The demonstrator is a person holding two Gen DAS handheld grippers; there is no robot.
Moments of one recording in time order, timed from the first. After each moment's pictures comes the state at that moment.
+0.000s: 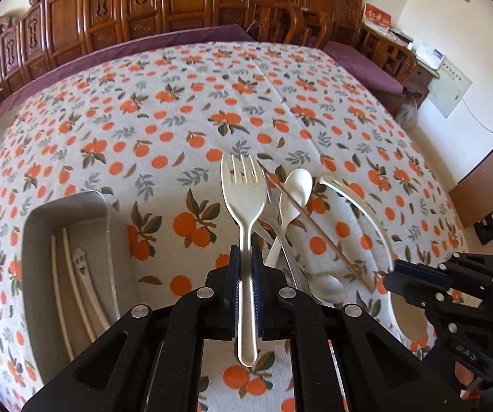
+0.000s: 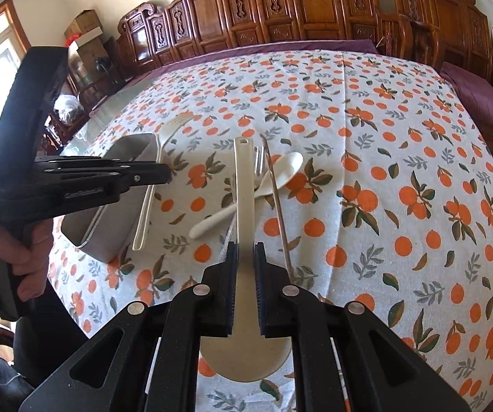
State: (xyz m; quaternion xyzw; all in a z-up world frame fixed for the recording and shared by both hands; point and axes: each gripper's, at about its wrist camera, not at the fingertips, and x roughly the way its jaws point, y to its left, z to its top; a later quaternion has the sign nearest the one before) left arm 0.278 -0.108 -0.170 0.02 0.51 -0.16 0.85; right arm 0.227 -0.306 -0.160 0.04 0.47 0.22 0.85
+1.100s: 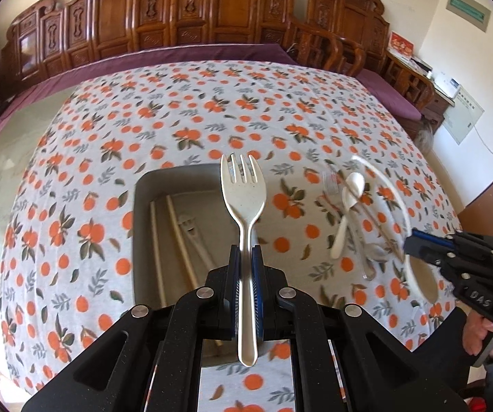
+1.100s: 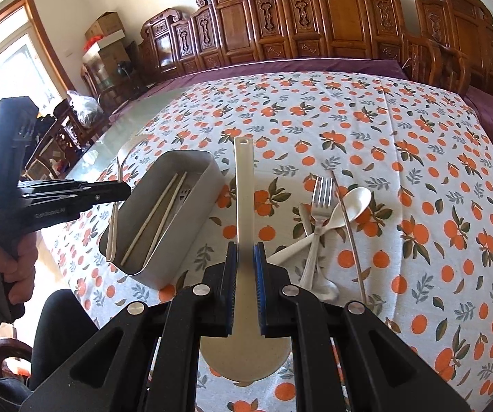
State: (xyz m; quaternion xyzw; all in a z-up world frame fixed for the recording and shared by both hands) left arm 0.236 0.015 -0.142 -0.01 0.49 -0.11 0.87; right arm 0.221 -0.238 -0.131 0.04 0.45 0.26 0.85
